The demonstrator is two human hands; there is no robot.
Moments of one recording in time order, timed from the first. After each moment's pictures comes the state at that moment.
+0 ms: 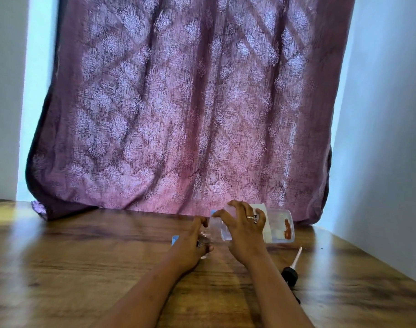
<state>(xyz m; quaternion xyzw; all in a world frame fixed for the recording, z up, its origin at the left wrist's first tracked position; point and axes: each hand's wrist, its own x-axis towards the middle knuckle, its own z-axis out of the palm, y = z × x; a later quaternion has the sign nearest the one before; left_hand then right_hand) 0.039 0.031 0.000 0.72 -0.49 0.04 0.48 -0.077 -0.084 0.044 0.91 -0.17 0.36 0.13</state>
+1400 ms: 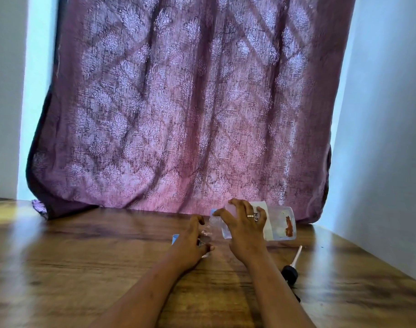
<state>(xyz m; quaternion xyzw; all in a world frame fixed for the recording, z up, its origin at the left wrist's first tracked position) 0.039 0.032 -0.001 0.73 -0.49 0.05 0.48 -0.076 -0.083 0.043 0.90 -0.17 0.36 0.14</state>
